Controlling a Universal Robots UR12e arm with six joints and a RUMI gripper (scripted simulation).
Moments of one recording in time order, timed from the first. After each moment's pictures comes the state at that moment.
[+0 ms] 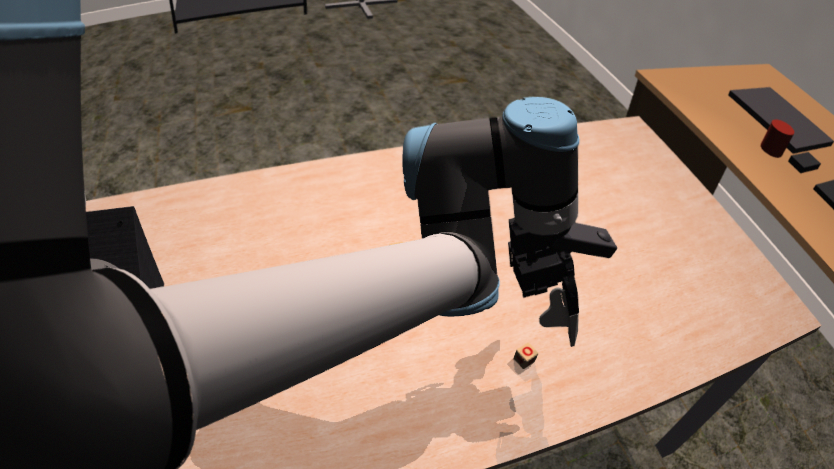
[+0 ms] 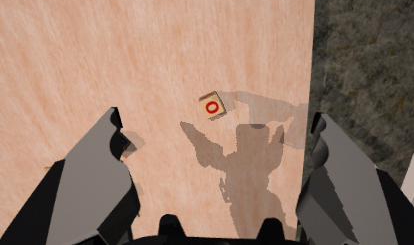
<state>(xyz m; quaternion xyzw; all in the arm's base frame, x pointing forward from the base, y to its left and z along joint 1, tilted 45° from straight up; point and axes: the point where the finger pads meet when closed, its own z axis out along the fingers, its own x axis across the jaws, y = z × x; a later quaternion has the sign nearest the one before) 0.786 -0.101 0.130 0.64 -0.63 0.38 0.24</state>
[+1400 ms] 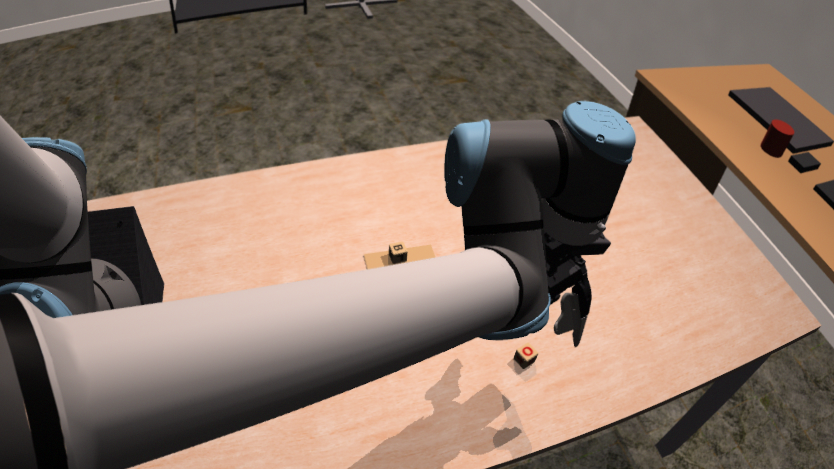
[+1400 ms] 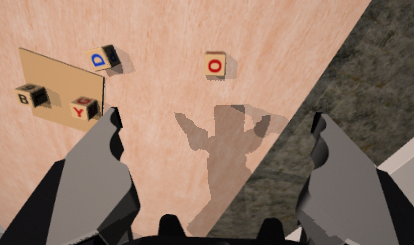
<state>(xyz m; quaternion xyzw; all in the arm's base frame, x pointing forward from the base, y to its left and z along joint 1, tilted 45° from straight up) 0.753 -0.096 0.145 0.76 -0.53 0.20 0.32</state>
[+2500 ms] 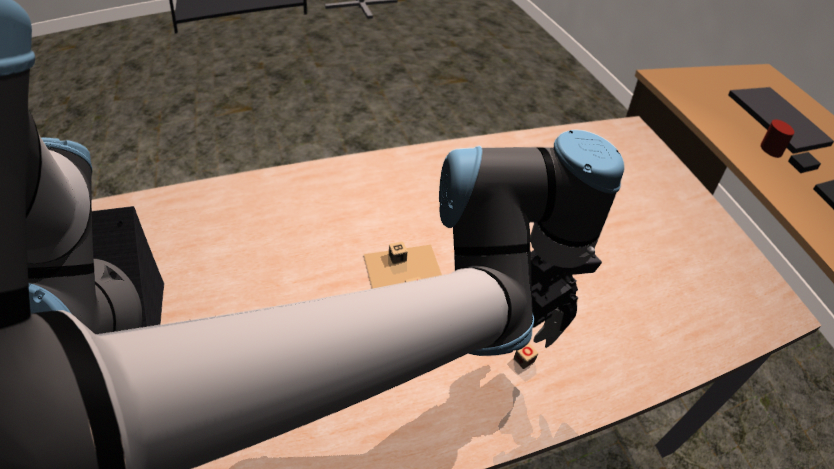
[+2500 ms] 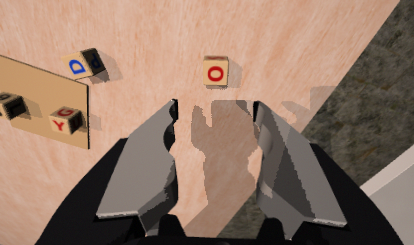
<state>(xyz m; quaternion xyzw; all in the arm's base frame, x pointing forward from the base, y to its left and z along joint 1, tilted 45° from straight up) 0.750 -0.126 0.115 0.76 -0.53 0.20 0.32</state>
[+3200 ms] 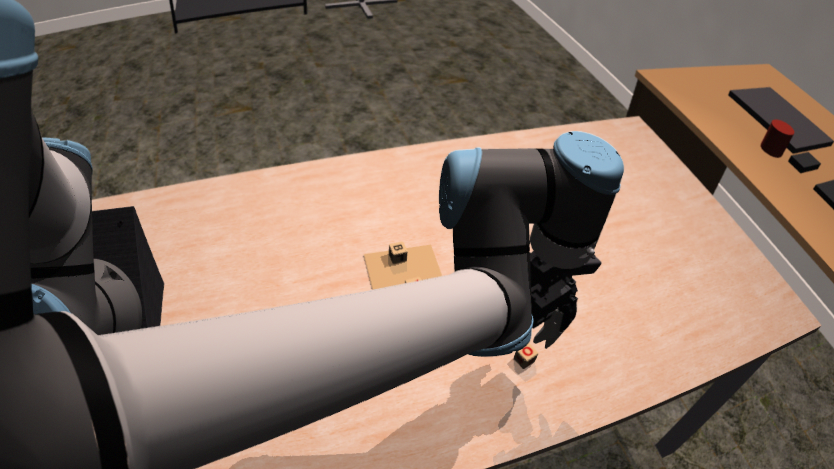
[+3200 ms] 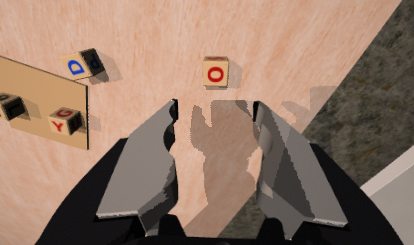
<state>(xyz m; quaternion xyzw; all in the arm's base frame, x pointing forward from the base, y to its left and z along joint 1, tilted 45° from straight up) 0.750 -0.127 0.114 0.76 -0.53 0.20 0.32</state>
